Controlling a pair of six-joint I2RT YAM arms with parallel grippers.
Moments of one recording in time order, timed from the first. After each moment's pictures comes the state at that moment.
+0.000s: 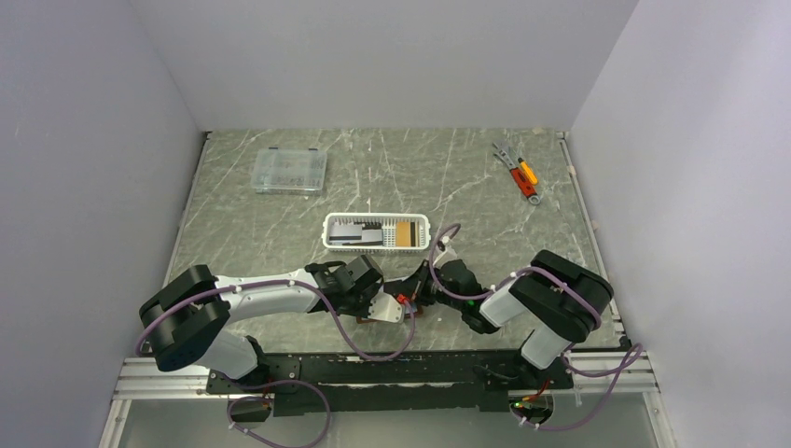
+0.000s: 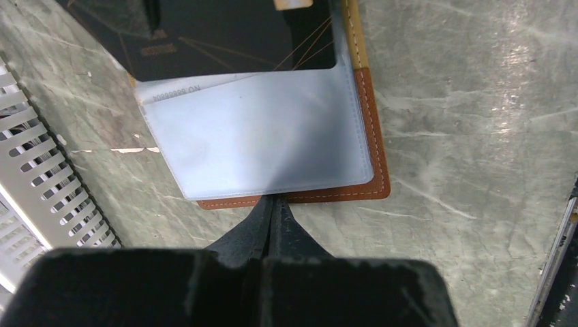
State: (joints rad) left arm -1.01 1.44 0.70 -0.40 0.00 0.79; right arm 0.83 1.63 0.27 0.95 -0.12 1.07
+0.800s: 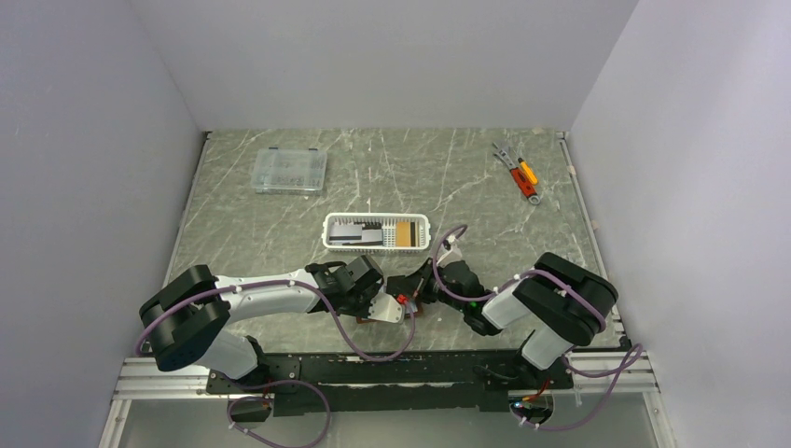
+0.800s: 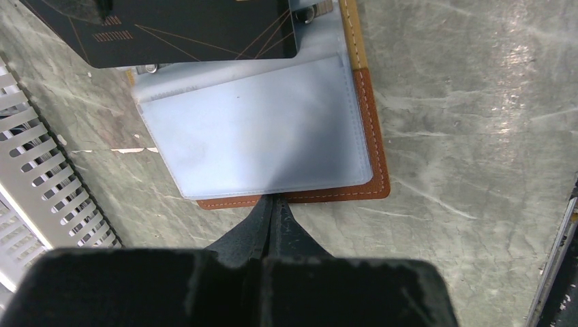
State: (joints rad) left arm -1.01 1.44 0.70 -0.40 0.00 0.79; right arm 0.84 1.60 0.23 0.98 -0.03 1.10
